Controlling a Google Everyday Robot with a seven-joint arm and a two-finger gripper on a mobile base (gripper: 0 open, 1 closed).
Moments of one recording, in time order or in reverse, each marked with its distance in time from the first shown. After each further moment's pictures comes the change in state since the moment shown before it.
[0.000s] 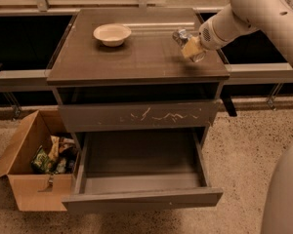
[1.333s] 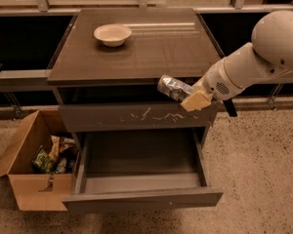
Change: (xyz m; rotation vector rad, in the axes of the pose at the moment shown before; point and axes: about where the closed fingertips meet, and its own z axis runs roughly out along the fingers) arm 0.140 0.121 -0.063 -0.271 0.086 -0.459
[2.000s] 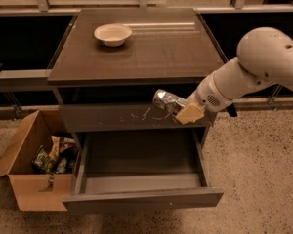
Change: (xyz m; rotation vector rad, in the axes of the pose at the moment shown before) arm 0.018 0.014 0.031 -0.049 0.046 0.008
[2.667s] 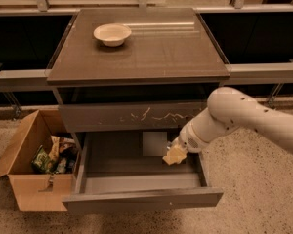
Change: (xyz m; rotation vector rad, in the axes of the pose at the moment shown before) arm 0.074 0.049 0.129 -0.177 0.077 0.105
